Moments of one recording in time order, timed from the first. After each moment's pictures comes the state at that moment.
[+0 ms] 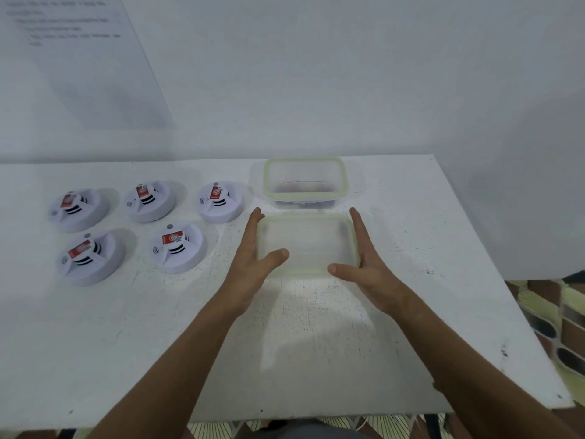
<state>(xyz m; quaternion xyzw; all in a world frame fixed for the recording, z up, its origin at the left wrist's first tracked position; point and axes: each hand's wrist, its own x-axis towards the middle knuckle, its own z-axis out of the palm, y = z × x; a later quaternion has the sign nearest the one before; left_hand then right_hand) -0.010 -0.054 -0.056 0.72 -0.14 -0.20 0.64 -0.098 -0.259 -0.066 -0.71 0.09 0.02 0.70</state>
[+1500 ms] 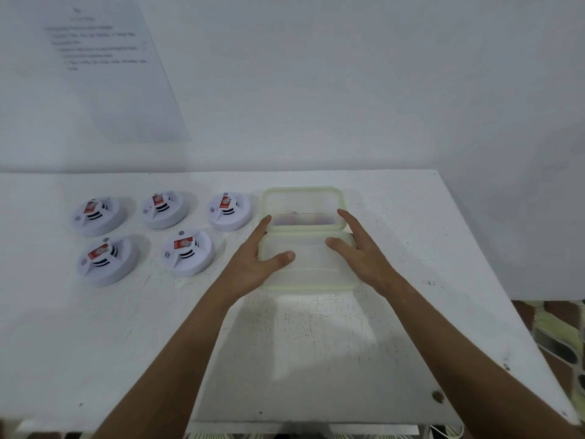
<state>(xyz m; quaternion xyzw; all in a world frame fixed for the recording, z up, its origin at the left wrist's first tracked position) 0.011 -0.045 -0.049 0.81 -0.16 -0.21 0.53 -0.062 -0.266 -0.048 -0.80 0.15 -0.03 0.58</state>
